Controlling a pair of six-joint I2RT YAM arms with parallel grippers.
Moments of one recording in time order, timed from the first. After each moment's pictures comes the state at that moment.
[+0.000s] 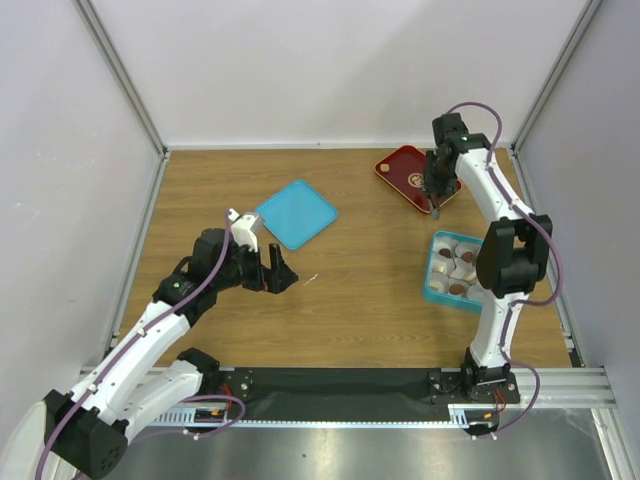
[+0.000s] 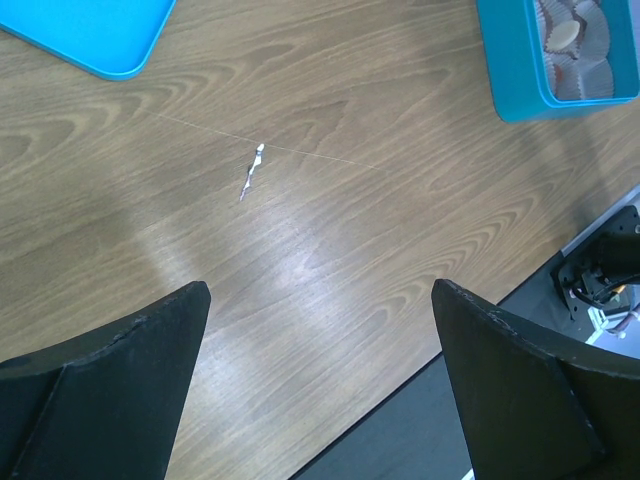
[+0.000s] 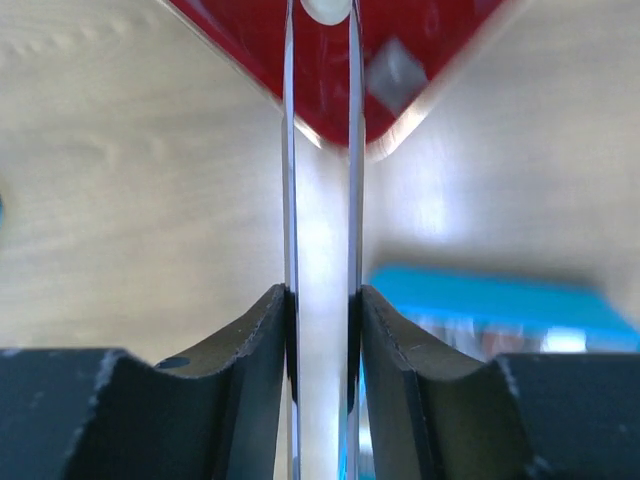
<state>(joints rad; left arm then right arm) -0.46 0.84 0.69 -0.45 0.30 -0.36 0.15 2.01 1.89 -0.95 0.08 0.26</state>
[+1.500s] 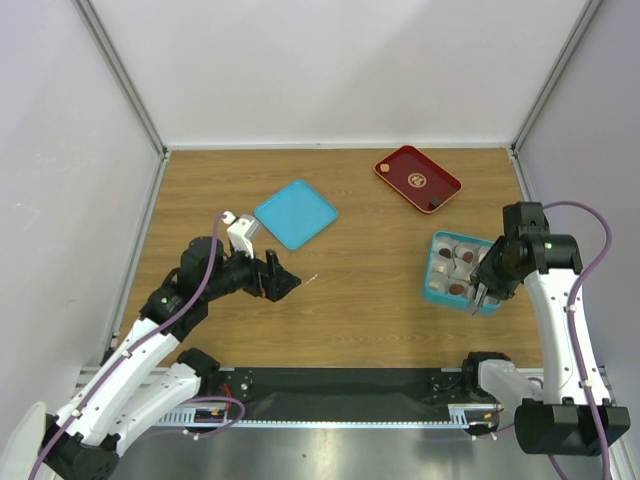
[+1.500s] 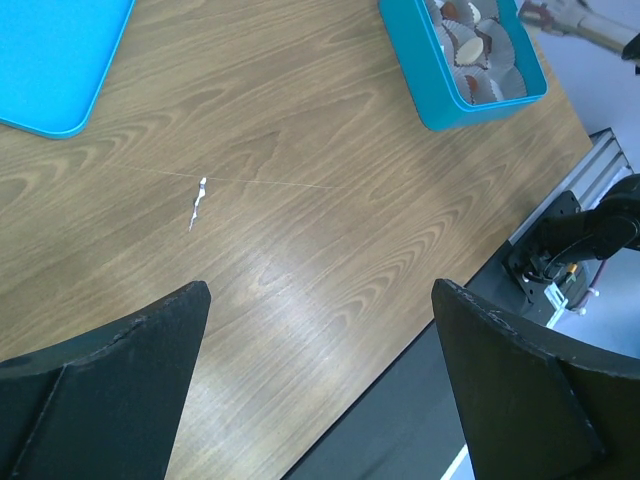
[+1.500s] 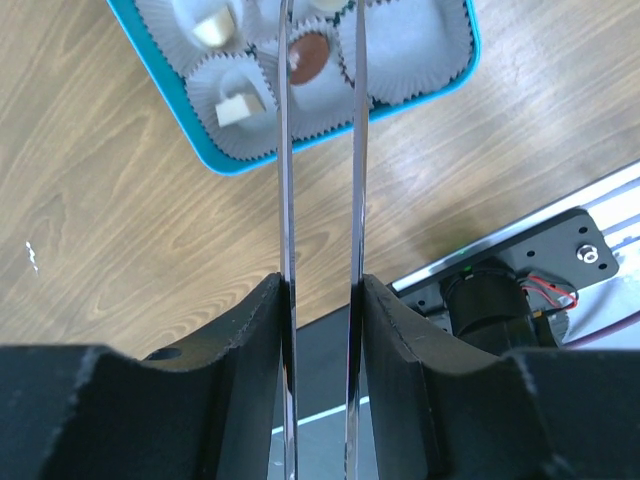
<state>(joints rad) -0.52 0.71 0.69 -0.43 0.34 -0.36 -0.03 1.02 1.17 -1.34 0.07 0.65</state>
